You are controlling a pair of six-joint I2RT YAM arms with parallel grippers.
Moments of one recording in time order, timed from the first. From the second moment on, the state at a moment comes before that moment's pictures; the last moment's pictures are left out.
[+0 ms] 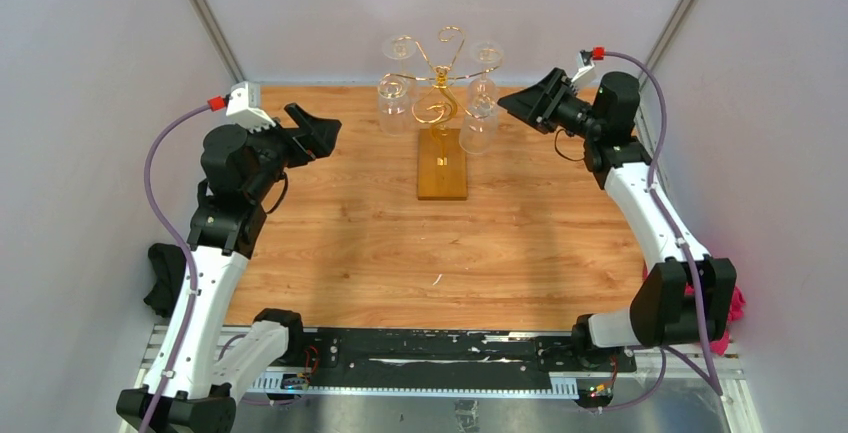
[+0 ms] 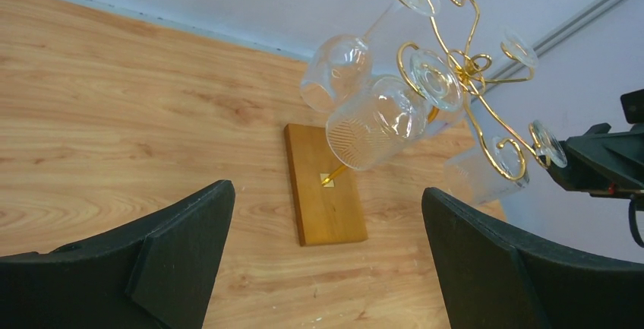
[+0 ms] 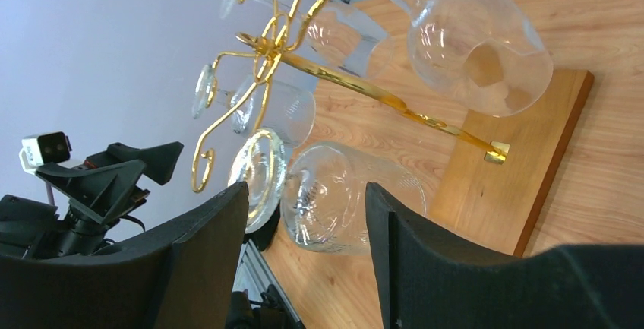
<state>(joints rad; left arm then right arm) -0.13 0.87 1.04 -0.26 0.16 -0.52 0.09 1.35 1.17 0.09 -0.73 0.86</state>
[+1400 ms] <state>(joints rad) -0.13 0.88 1.01 -0.26 0.15 -0.52 0.14 1.39 1.23 0.06 -0.78 0.89</state>
